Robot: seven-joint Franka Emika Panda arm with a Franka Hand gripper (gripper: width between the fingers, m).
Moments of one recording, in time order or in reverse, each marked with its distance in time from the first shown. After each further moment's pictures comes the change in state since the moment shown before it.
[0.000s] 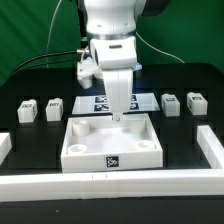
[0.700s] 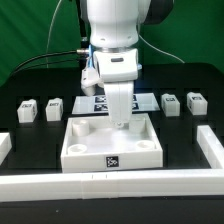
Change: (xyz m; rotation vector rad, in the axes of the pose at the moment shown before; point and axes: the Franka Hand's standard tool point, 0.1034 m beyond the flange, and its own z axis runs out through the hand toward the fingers) arm 0.006 -0.005 0.013 0.027 0.006 0.043
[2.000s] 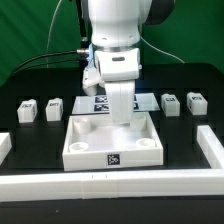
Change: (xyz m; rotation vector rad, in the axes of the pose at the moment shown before) arm 0.009 0.010 -0.002 -0.022 0.004 0.023
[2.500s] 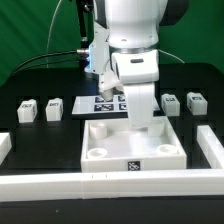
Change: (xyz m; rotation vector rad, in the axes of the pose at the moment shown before) arm 0.033 0.029 -0.002 -0.031 0.023 0.003
